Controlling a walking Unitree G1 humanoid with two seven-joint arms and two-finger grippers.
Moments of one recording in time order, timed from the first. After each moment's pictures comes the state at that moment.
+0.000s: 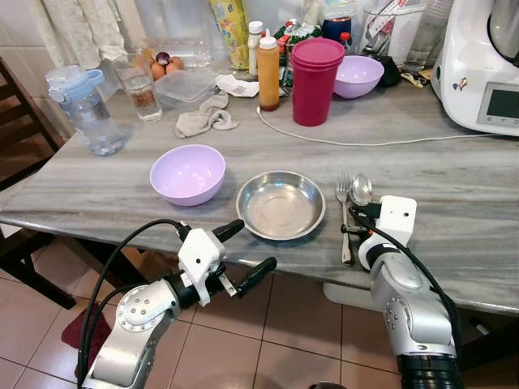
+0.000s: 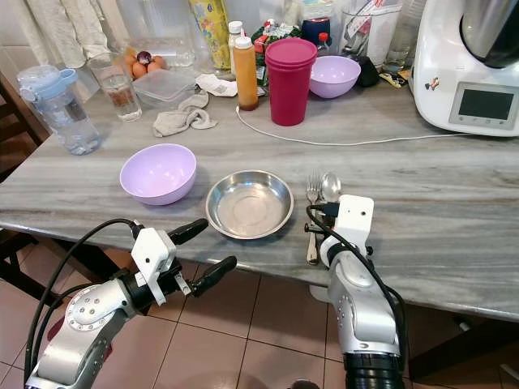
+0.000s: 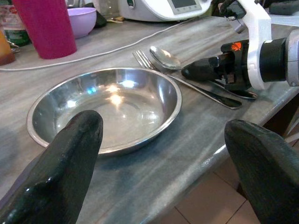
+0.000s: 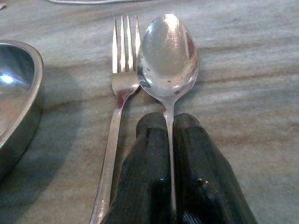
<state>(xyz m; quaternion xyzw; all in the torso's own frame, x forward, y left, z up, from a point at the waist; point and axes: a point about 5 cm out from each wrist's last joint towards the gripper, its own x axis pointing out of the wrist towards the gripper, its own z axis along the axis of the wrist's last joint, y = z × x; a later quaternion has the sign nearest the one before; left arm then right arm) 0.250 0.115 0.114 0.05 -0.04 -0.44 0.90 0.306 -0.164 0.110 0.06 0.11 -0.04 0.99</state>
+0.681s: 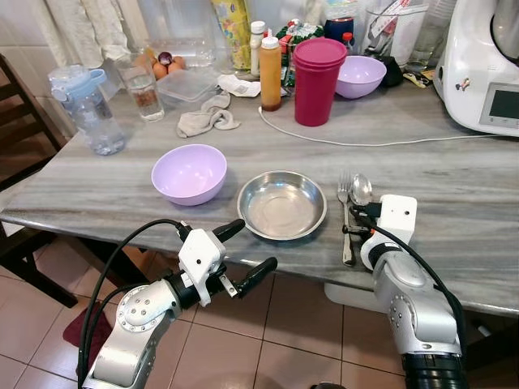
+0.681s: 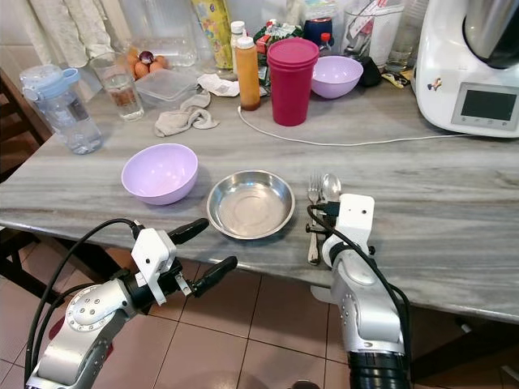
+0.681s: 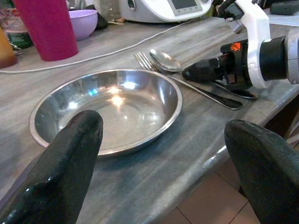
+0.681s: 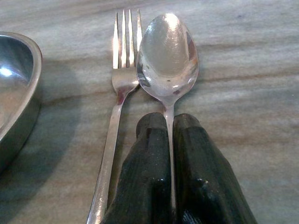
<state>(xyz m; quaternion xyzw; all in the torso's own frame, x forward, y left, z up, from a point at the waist) 0.250 0.115 0.114 0.05 -0.04 -0.44 0.90 0.305 -0.169 0.112 0.05 0.13 -0.04 0.99</state>
